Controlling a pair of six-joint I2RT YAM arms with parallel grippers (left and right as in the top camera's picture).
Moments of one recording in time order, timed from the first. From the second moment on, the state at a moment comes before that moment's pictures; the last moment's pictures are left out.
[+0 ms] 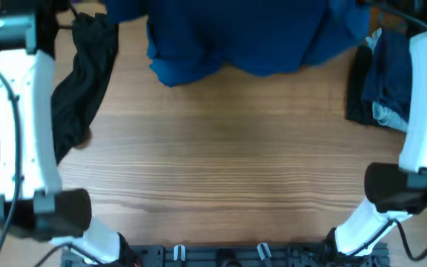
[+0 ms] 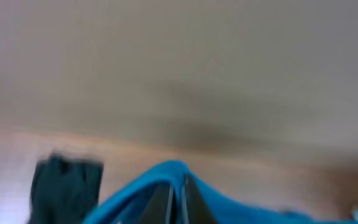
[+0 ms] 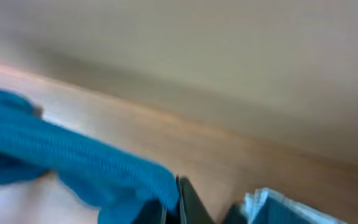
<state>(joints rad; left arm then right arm) 0.08 1.77 2.06 -0.72 0.24 -0.23 -0.07 1.91 2.33 -1.07 -0.20 -0.30</state>
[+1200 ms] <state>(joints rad) 0.08 1.23 1.72 -1.64 0.23 -0.24 -0.08 1.27 1.56 -1.60 -0.34 0.04</state>
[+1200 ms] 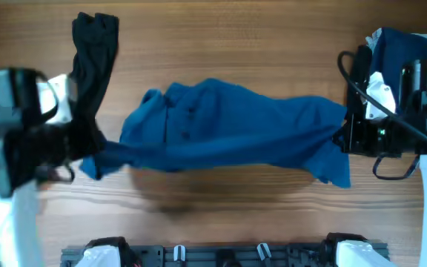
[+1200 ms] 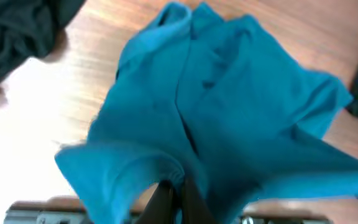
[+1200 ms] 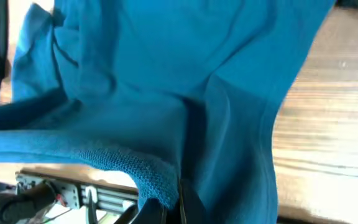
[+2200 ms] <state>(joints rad) 0.07 1.79 2.44 -0.69 0.28 -0.18 -0.08 1.62 1.77 -0.24 -0.28 0.14</state>
